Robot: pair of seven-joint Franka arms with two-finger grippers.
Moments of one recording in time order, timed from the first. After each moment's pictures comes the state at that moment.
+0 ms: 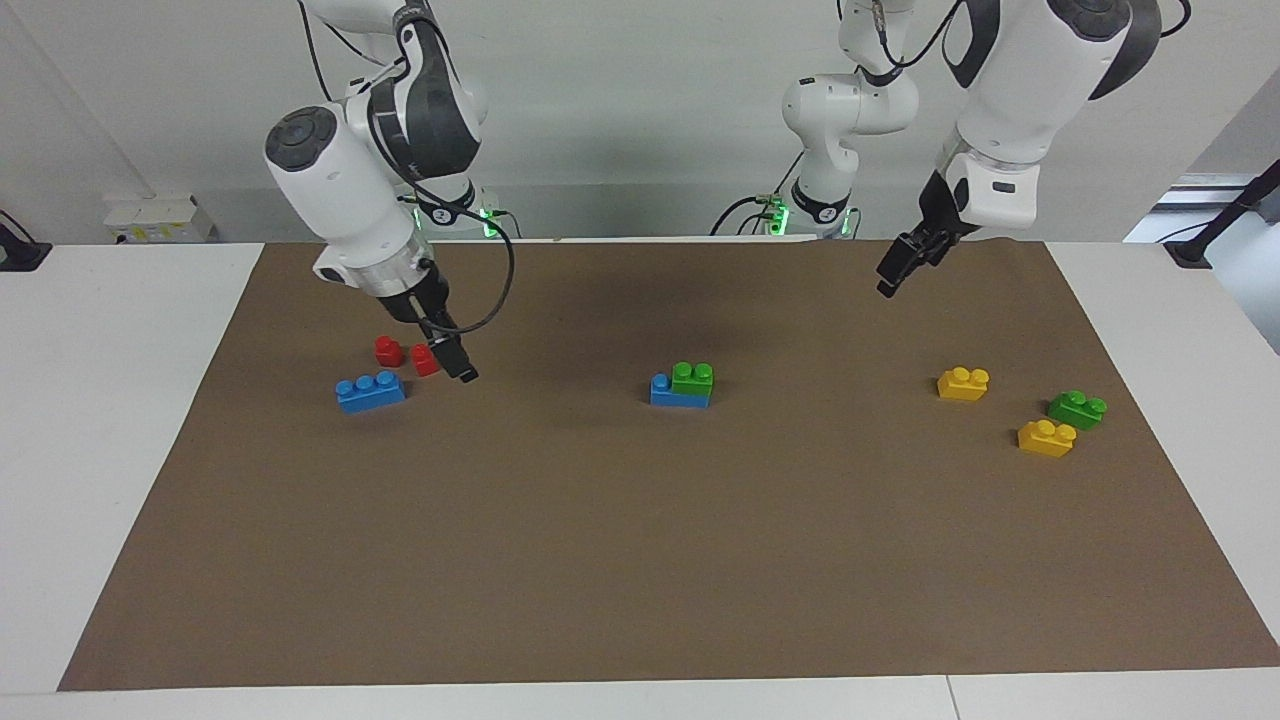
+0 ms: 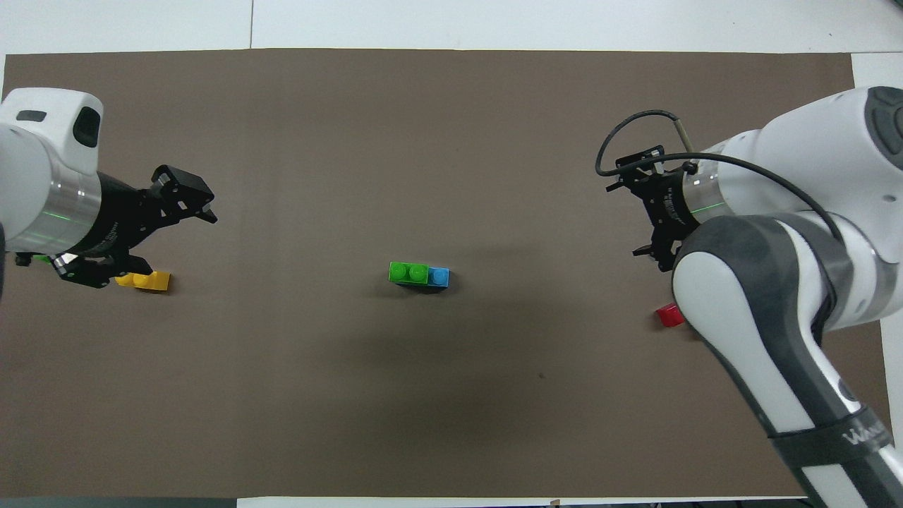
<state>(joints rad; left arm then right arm) -0.10 -0.06 -0.13 -1.71 -0.08 1.65 -0.88 0.15 0.06 0.08 -1.87 0.25 2.00 1.36</state>
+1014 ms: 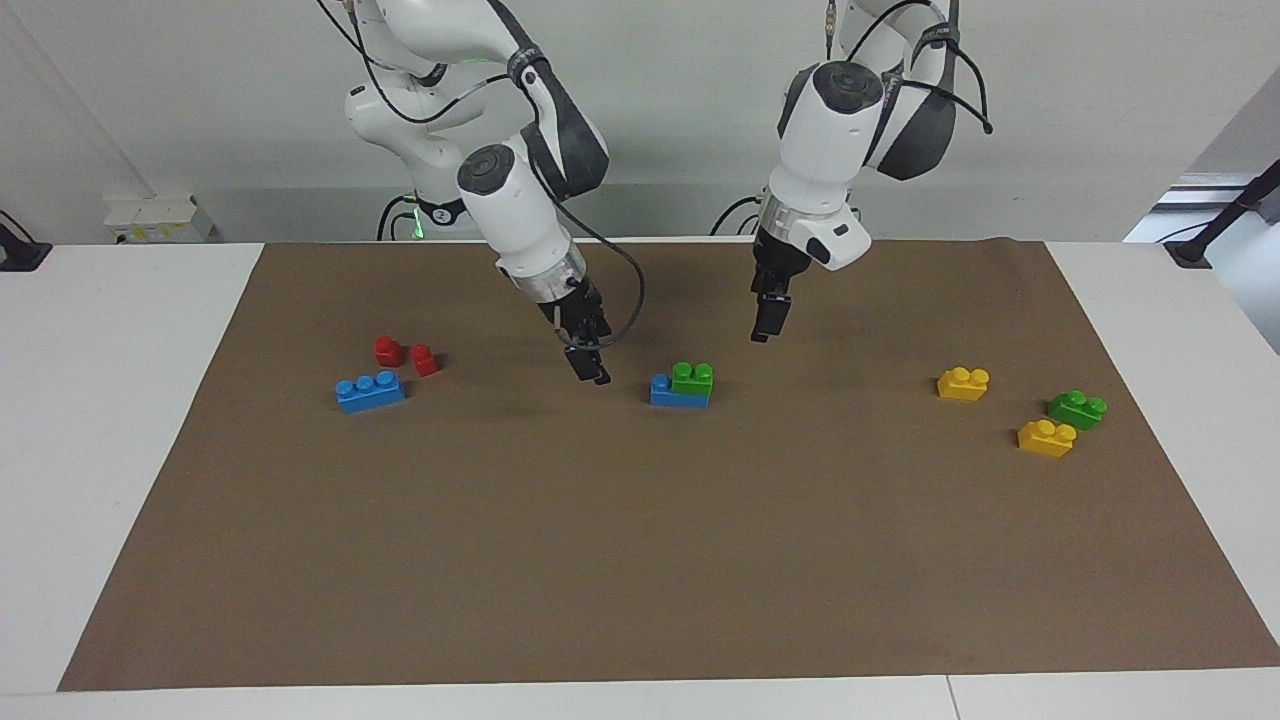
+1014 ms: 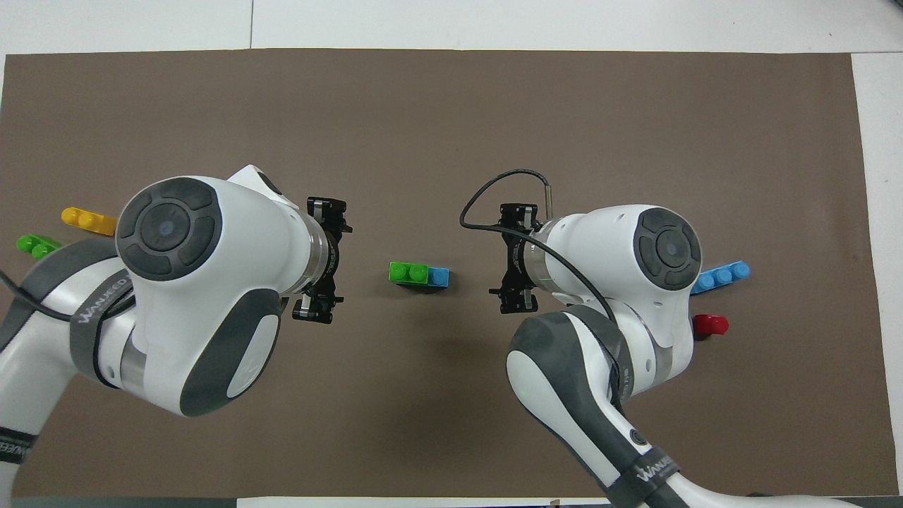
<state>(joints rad) -0.38 -0.01 -0.14 -1.94 -0.08 2.01 -1.87 0.42 0.12 0.08 -2.06 0.37 2.39 1.82</state>
